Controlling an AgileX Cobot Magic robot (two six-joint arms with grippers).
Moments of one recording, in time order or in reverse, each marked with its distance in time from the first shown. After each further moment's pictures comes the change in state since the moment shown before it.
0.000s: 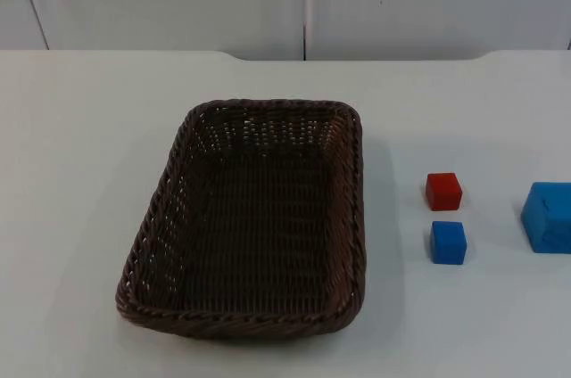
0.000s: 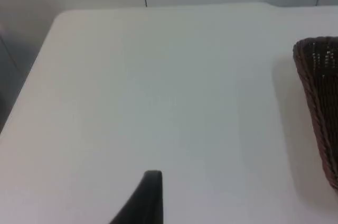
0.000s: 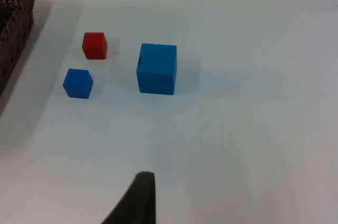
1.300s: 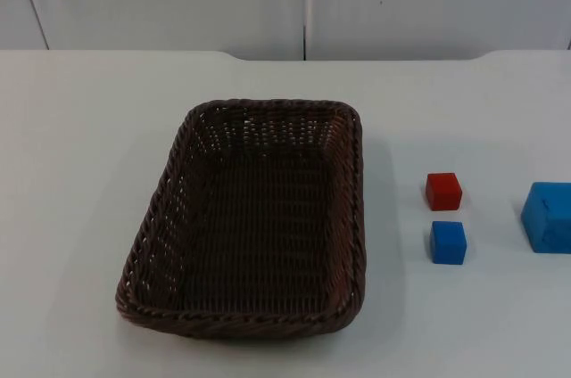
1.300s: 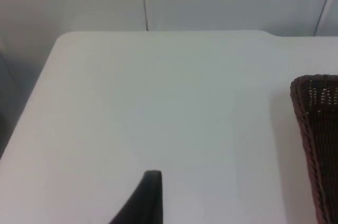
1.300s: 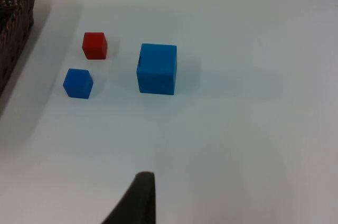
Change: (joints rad) right arm 0.000 0.000 0.000 0.000 0.000 0.000; left arm 0.000 0.254 -0.132 -0.019 -0.118 -0.012
